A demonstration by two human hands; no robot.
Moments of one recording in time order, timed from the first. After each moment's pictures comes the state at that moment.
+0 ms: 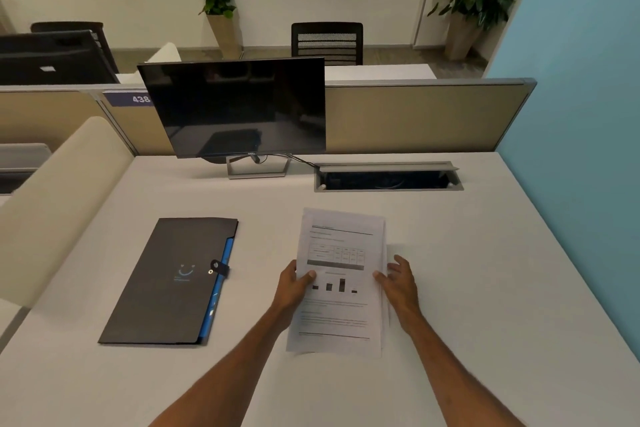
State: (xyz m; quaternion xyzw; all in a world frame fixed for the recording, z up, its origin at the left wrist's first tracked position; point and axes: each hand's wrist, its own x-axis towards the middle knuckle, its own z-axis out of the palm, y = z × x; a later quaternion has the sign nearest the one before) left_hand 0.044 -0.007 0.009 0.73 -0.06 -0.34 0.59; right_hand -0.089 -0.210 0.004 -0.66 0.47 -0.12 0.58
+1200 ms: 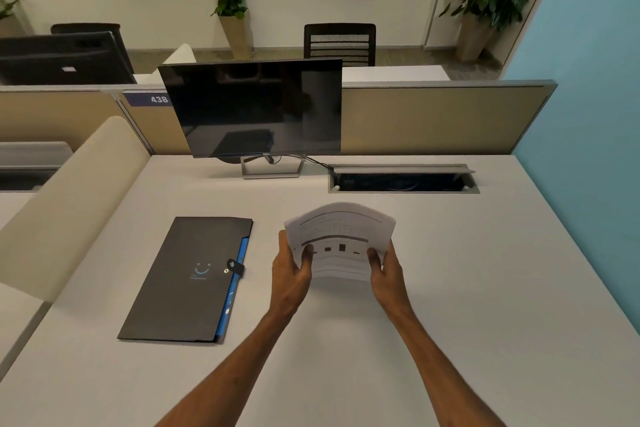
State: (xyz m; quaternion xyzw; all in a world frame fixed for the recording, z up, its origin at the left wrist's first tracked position) left_hand 0.062 0.010 0.051 0.75 -0.18 -0.08 0.63; right_hand -0.043 -0.161 0.027 -0.71 0.29 -0.21 0.61
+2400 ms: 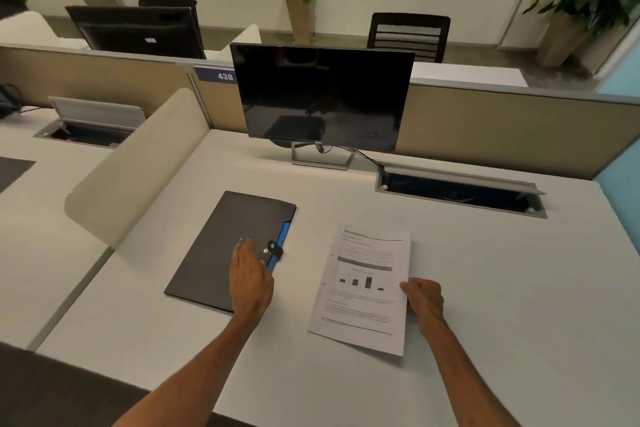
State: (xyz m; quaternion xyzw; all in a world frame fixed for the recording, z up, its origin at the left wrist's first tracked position) left_hand 0.102 0.137 0.014 0.95 -0.01 0.00 0.32; right_hand -0.031 -0.176 -0.015 -0.66 0.50 -0.03 0.56
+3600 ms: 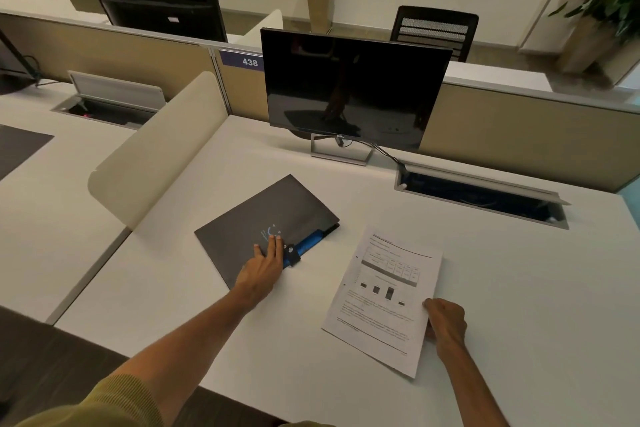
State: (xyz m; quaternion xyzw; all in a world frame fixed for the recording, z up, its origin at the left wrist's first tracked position) left_hand 0.136 0.175 0.005 0.95 -0.24 -0.19 -0.10; right_hand -0.060 -0.162 -0.035 -0.66 0.55 -0.02 0.52
